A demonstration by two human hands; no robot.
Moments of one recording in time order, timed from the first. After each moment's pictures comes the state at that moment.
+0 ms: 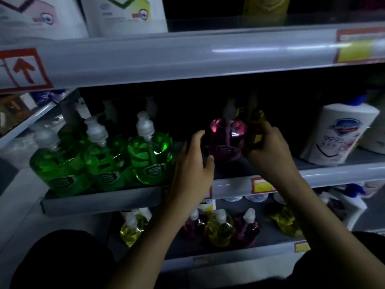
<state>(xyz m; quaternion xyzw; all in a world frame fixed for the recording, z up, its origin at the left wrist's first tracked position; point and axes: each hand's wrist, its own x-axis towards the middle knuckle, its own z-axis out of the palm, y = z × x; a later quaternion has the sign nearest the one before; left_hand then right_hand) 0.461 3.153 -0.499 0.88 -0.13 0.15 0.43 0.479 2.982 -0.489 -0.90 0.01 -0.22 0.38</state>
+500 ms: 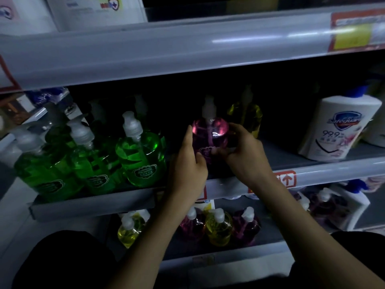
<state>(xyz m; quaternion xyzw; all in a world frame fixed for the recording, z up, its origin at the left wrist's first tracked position) 0.473 3.140 -0.507 0.86 -0.05 0.11 0.50 0.488 3.006 -0.505 -0.88 -0.03 -0.18 0.45</state>
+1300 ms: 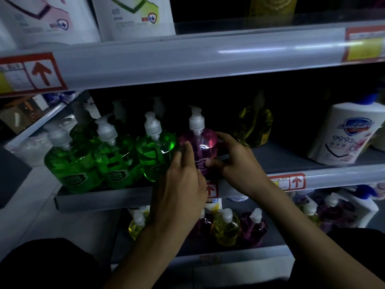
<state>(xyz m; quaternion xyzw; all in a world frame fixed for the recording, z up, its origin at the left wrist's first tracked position) 0.417 3.179 -0.485 0.96 -0.05 0.16 0.21 0.474 3.036 -0.500 -0.89 -0.15 -0.11 0.43</state>
